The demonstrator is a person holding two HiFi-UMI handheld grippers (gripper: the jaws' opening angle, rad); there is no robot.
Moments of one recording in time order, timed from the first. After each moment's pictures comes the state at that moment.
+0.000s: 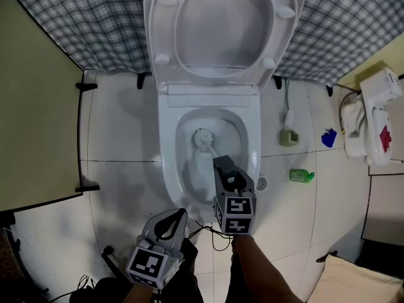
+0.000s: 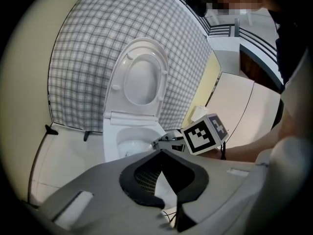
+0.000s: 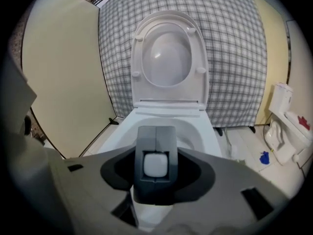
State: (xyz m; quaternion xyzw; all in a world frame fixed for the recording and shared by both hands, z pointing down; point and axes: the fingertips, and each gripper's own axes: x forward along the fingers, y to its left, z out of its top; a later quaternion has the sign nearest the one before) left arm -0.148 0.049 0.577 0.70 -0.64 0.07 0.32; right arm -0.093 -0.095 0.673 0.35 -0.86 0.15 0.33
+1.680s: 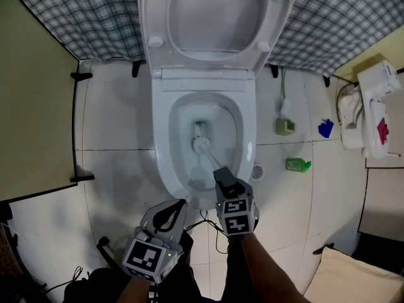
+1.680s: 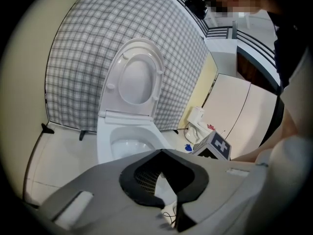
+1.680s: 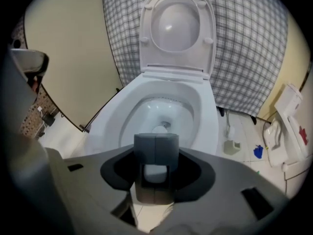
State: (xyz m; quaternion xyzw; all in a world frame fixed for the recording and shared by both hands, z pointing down) left arm -0.124 0.053 0.575 0.71 -0.62 0.07 0.32; right arm -0.025 -0.031 0.726 0.28 -0.82 0.16 0.48
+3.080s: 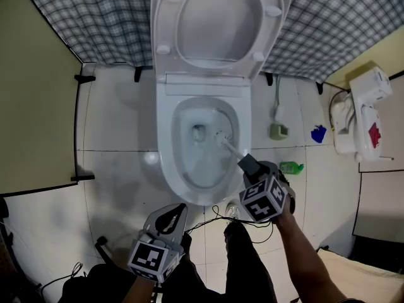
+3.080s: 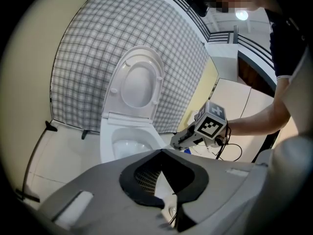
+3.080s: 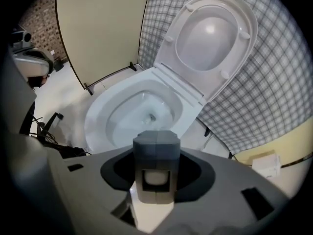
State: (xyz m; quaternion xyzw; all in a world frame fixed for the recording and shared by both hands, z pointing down) left arm -0.113 0.082 0.555 0.70 -0.64 0.04 0.32; right arm 0.015 -0.093 0.634 0.19 -0.77 -0.05 0.61
